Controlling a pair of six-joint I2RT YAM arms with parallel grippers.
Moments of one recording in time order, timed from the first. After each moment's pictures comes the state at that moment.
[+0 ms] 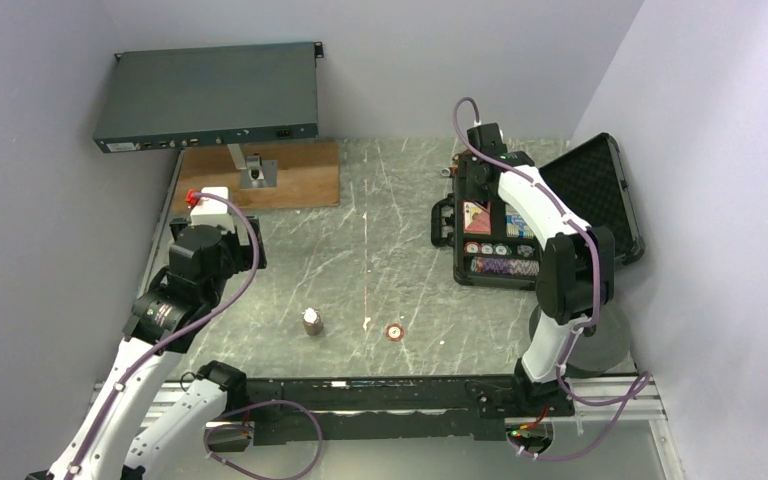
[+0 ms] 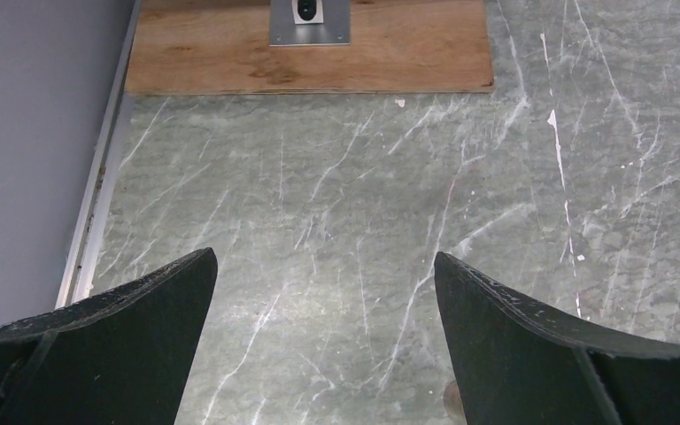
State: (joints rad) left arm -0.38 0.68 0.92 -0.65 -0.41 -0.18; right arm 0.25 1.80 1.54 -0.68 0.25 0.22
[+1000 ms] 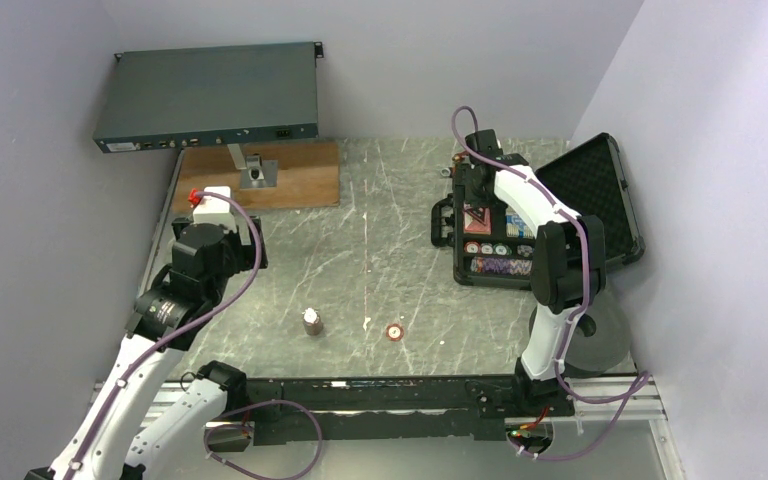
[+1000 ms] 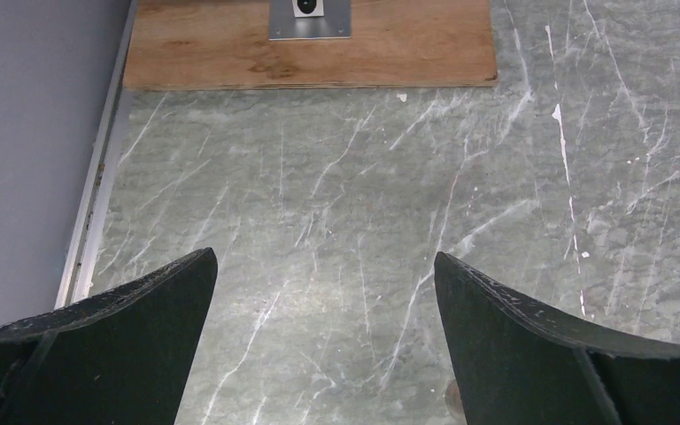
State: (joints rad) left arm -0.38 0.69 0.91 -0.65 -0.41 -0.18; right arm 0.22 1.89 1.54 -0.69 0.22 0.24
